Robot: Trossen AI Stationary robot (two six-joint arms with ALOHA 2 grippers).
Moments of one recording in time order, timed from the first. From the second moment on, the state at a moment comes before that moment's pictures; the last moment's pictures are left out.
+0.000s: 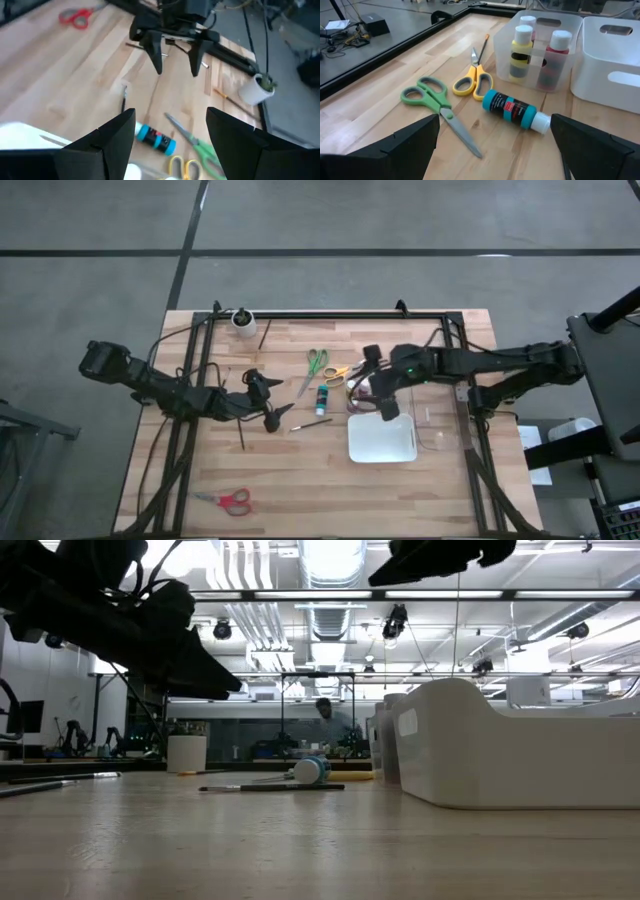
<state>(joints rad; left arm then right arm) -0.22 1.26 0.32 0.47 -0.60 -0.27 0.00 1.24 0.99 -0.26 -0.06 -0.44</state>
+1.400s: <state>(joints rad) -0.22 1.26 0.32 0.44 -0.60 -0.27 0.04 2.02 1.52 -0.54 0.00 -1.21</state>
